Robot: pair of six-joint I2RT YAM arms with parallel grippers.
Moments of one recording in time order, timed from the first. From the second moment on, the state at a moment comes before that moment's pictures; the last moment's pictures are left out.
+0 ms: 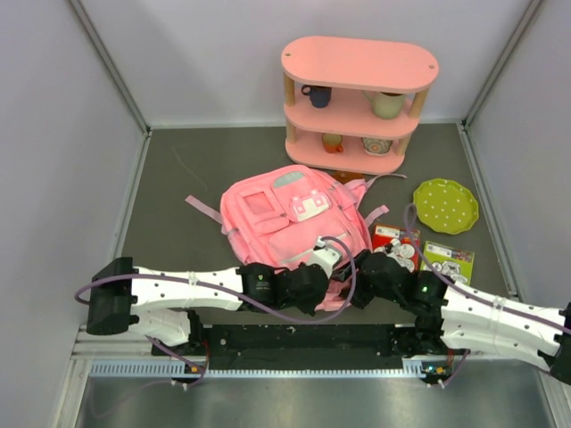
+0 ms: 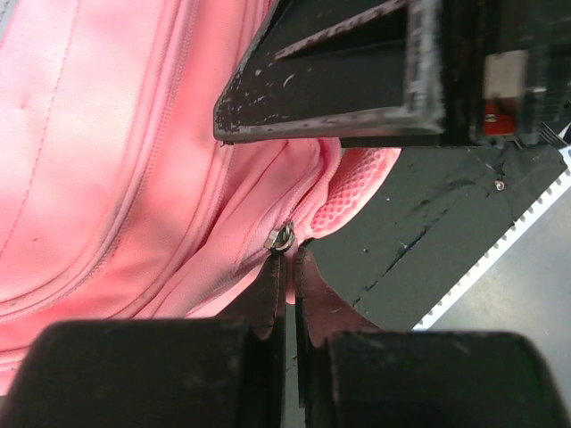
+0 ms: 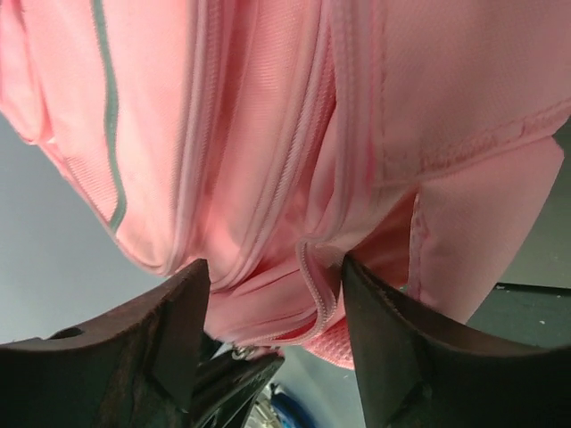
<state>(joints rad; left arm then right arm) -1.39 1.35 0.94 -0.44 -0.26 -0.64 1.06 0.76 0.44 -0.44 0.18 1.78</state>
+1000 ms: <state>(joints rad) -1.39 1.10 0.73 -0.46 -0.33 -0.88 1.02 0.61 0.29 -0.32 0.17 1.75</state>
